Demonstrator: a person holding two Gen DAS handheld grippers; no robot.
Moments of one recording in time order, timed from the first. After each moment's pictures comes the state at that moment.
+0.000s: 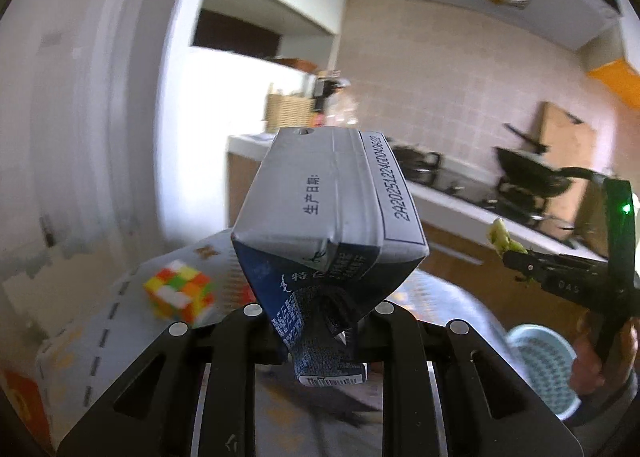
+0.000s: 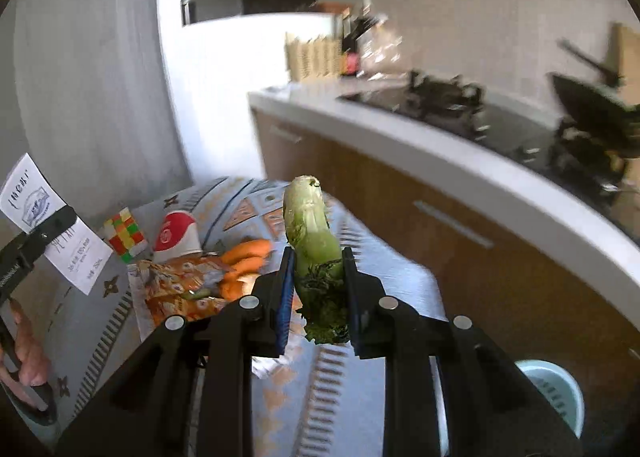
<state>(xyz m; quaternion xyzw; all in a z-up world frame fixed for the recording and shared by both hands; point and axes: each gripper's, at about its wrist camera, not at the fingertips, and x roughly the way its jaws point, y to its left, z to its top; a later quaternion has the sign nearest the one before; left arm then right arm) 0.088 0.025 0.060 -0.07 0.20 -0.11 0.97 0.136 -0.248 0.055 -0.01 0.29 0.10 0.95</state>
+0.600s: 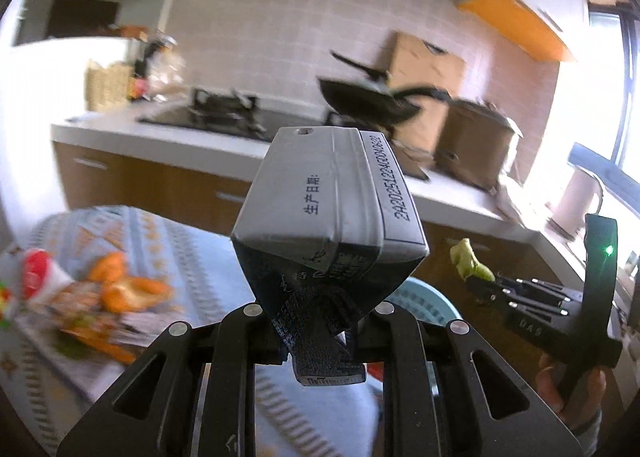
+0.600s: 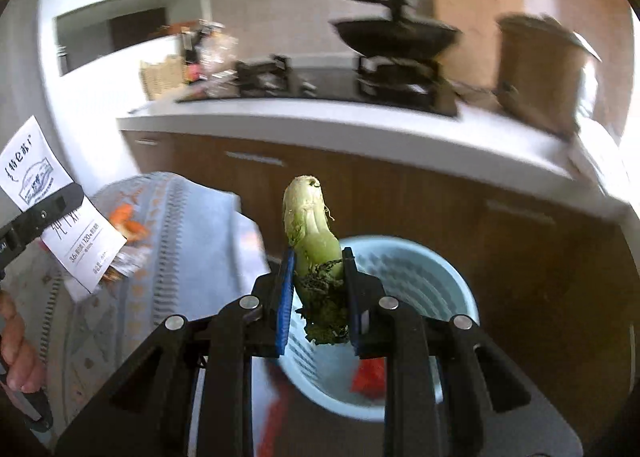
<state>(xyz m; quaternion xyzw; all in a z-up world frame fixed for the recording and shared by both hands) 0.059 -0.187 0.045 -0.02 0.27 -0.35 0.90 -0.020 -0.417 0.011 0.09 0.33 -0.12 0.93</state>
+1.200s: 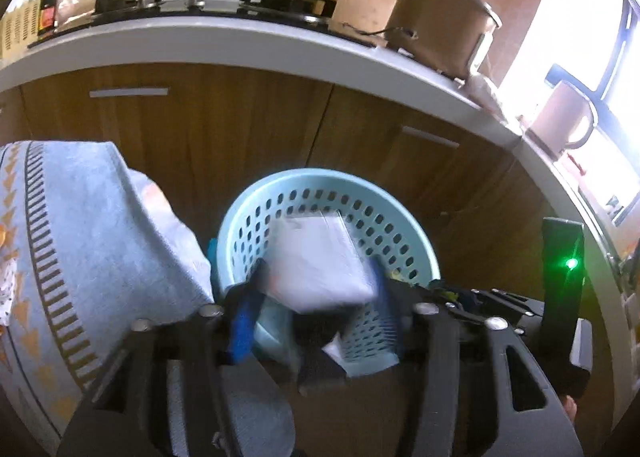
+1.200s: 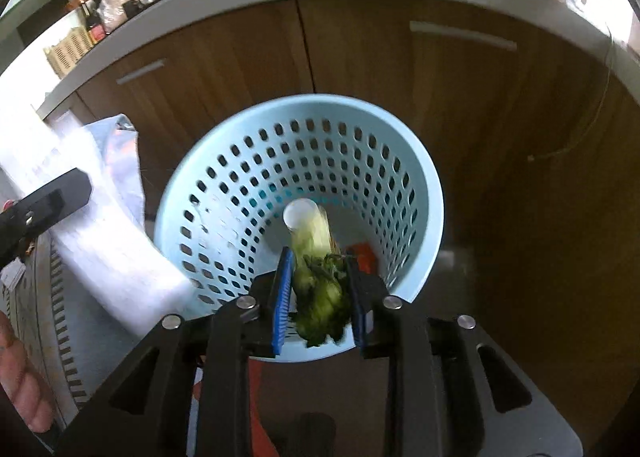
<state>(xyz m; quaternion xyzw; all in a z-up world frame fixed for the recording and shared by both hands) 0.074 -0.312 -0.054 0.04 0.41 -0.42 0.81 -0.027 -0.485 -0.106 0.19 0.44 -0.18 0.86</state>
